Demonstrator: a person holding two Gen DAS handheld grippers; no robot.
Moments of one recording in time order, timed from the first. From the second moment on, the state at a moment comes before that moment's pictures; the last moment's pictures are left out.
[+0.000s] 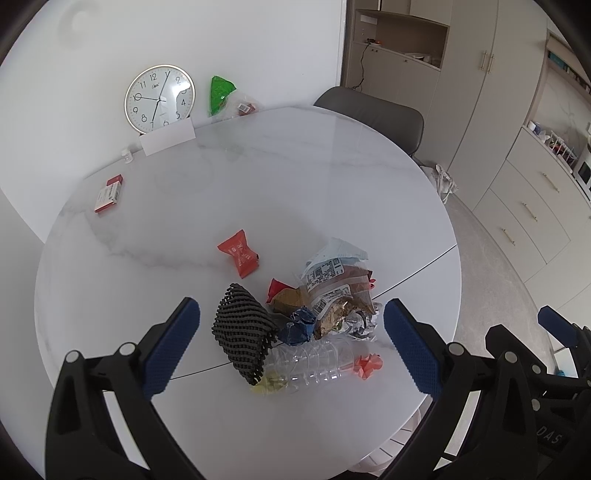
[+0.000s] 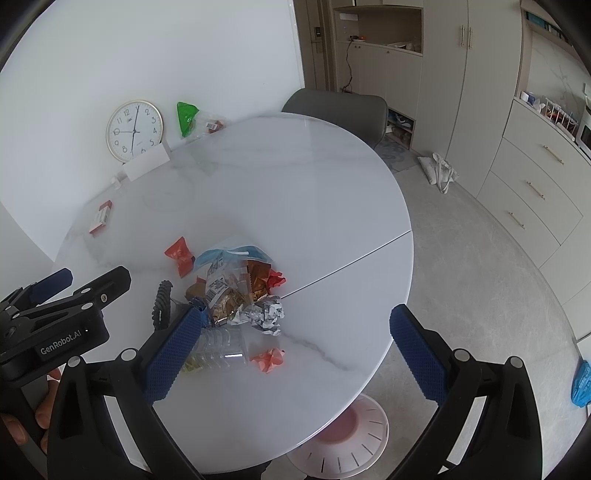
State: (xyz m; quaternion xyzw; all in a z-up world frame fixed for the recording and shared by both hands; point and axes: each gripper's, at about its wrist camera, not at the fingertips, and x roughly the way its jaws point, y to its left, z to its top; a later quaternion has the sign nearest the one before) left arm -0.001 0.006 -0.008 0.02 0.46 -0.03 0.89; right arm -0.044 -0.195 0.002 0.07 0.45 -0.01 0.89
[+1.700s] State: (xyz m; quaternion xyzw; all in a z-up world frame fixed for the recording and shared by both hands) left arm 0.002 0.011 -0.010 0.02 0.46 -0.03 0.89; right arm -0.045 -0.193 0.004 0.07 0.45 -0.01 0.89
